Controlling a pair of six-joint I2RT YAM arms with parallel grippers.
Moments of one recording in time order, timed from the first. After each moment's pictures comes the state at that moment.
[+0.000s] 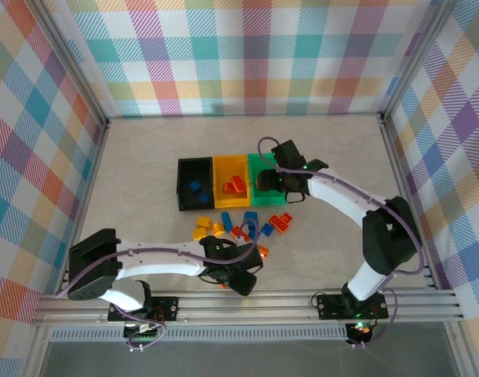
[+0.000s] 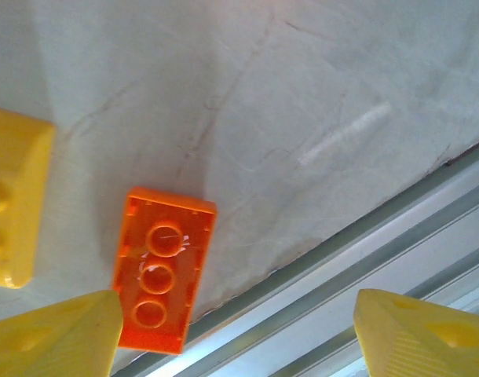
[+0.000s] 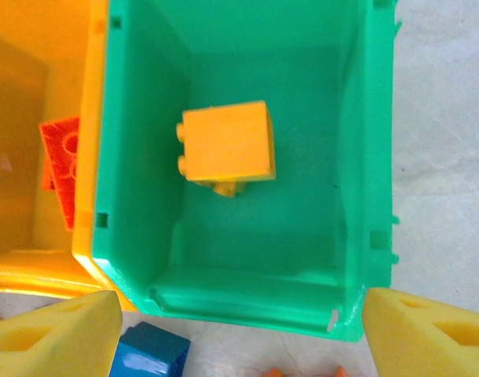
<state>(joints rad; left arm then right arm) -1.32 1.50 0.91 -0.76 -0.05 -0.75 0.56 1.64 1.21 -0.56 0.03 0.46</state>
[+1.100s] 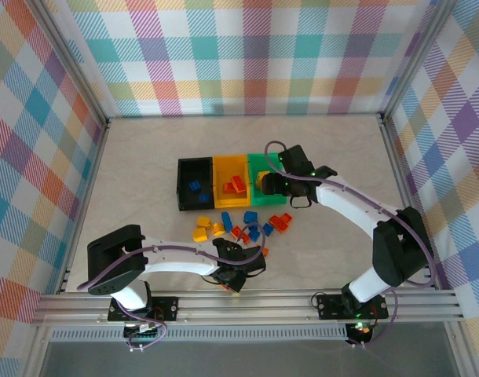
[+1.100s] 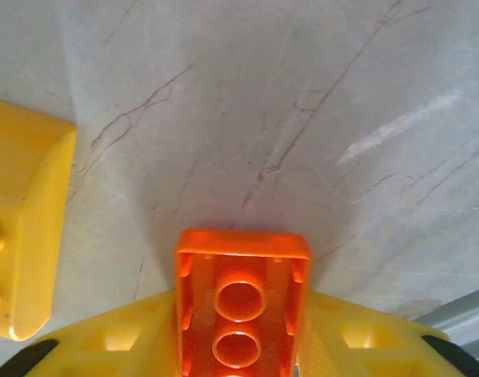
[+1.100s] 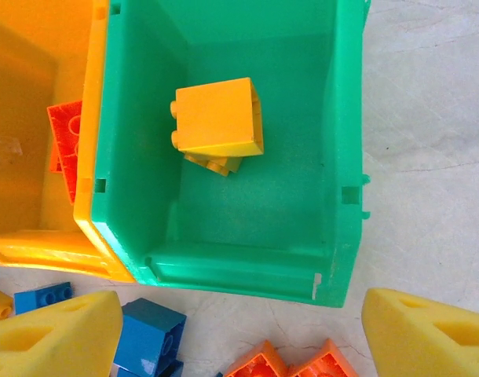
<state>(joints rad) -1.28 1.62 0.89 -0.76 -0.10 -0.74 0.55 1.54 1.12 -0.53 0.02 0.46</state>
